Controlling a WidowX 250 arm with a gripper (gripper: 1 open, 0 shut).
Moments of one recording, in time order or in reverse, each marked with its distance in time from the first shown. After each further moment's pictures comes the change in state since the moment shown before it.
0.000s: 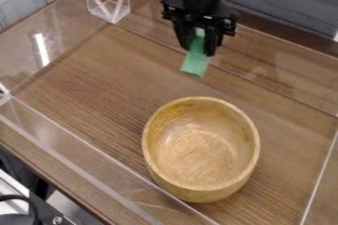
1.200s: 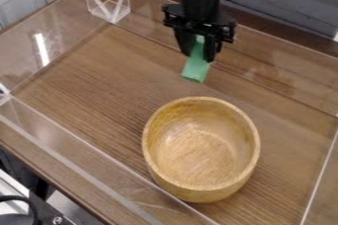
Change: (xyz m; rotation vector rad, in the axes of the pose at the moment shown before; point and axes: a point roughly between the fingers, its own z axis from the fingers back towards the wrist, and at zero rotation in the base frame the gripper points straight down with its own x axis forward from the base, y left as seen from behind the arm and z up) arm 0.004 0.016 -0.012 -0.003 -0.003 0.028
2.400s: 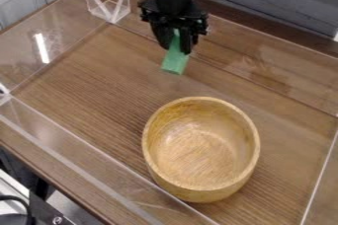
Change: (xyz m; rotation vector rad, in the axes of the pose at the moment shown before) arm -0.001 0.042 0.002 -0.022 -0.048 0.040
